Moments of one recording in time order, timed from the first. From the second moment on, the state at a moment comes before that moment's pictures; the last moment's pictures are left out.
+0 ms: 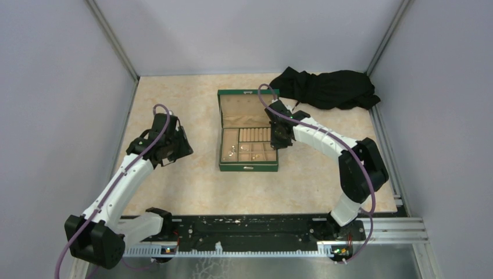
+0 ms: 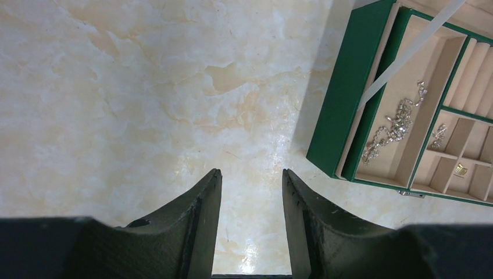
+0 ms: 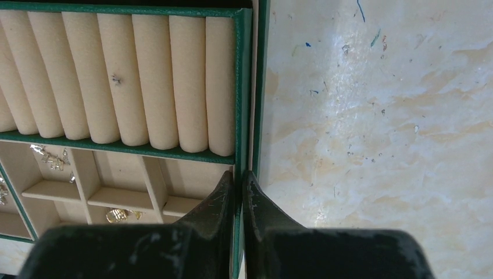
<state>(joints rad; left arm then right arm) -0.30 1.07 0.92 -0.77 -0.14 -0.58 0.61 1.66 1.23 -0.71 0.15 0.57</state>
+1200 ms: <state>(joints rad) -0.27 1.44 1.45 -0.66 0.01 -0.53 0.33 1.61 1.53 -0.71 0.09 0.57</state>
